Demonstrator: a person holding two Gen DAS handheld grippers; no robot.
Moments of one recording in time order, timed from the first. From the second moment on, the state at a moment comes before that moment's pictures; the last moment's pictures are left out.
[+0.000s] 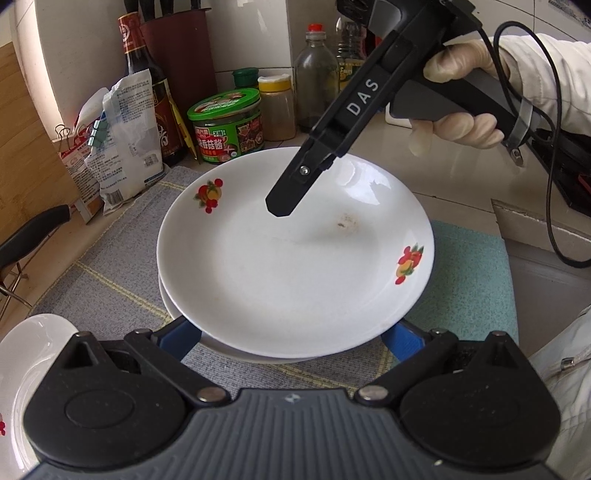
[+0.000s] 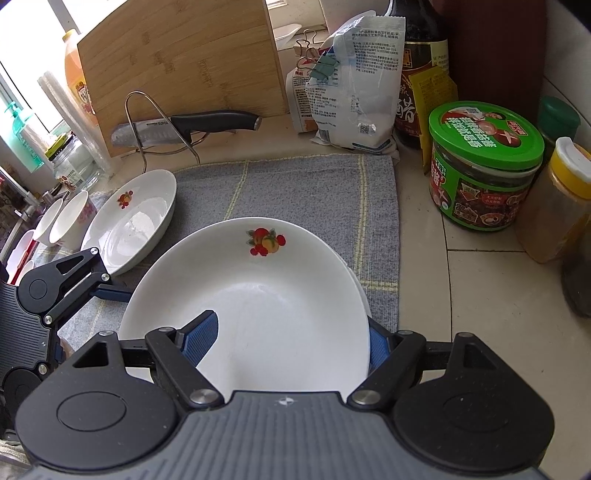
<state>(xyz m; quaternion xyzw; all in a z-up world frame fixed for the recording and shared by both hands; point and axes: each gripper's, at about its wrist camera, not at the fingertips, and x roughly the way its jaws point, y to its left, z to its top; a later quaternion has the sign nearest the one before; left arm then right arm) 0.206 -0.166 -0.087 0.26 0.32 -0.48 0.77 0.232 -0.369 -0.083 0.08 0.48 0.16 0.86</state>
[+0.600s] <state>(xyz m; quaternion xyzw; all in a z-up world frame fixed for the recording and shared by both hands) 0.207 -0.158 -0.076 0.24 0.36 -0.44 0.79 0.254 -0.342 -0.093 0.05 0.50 0.18 0.85</state>
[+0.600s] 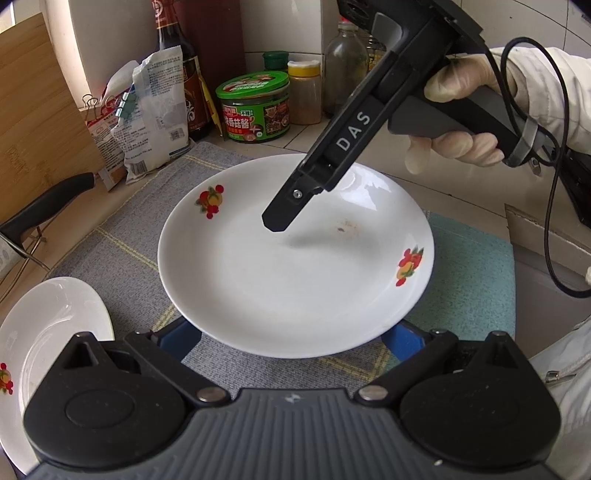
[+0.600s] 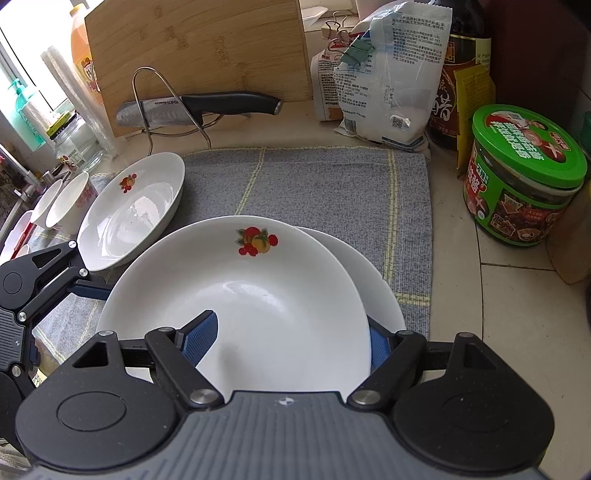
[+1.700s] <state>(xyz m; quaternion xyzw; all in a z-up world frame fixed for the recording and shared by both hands) 0.207 -0.141 -0.077 0.25 0.35 -0.44 0.79 0.255 -0.334 -0.102 0.07 0.54 0.15 0.82</state>
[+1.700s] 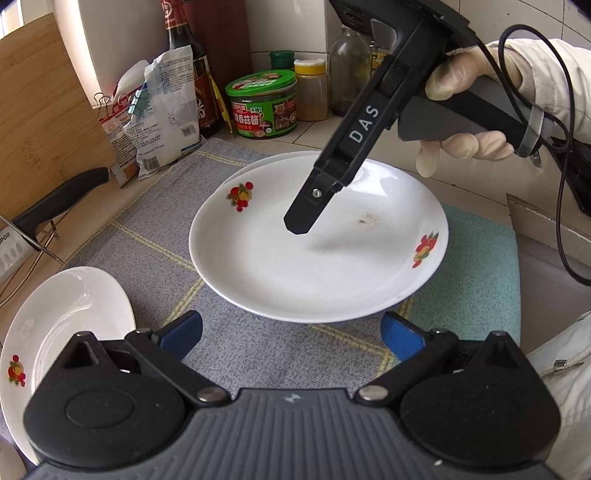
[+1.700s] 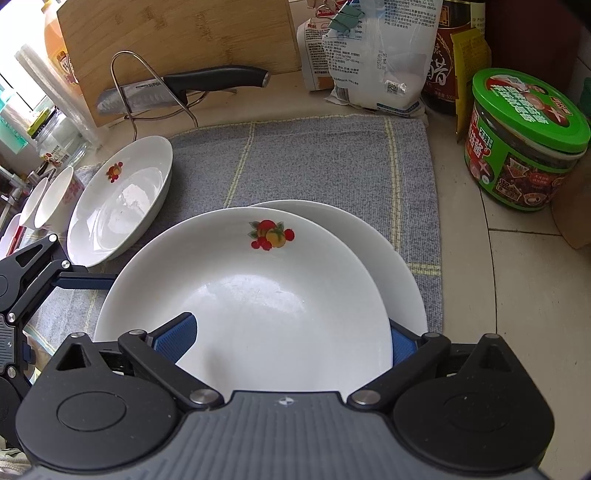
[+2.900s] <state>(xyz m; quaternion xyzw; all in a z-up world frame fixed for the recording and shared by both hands) 0.202 -0.146 -0.073 0.23 0.33 -0.45 0.79 0.202 -0.335 -0.056 0.06 0.51 0.12 0.85</state>
